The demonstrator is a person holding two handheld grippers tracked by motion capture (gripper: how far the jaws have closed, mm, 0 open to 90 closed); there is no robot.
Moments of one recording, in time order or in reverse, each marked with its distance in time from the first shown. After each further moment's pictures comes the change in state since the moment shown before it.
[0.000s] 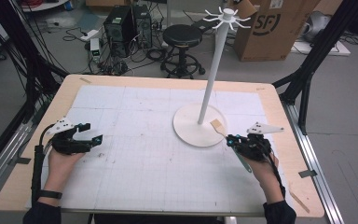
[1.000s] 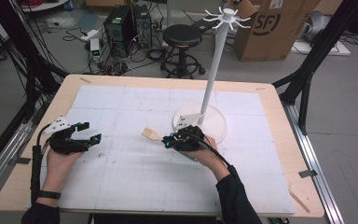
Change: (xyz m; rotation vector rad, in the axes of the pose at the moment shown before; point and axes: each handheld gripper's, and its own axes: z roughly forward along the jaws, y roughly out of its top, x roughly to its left) left arm 0.001 0.003 -0.006 -0.037 -0.017 -0.014; right arm 0.103 0.064 0.138 0.110 0.417 -0.310
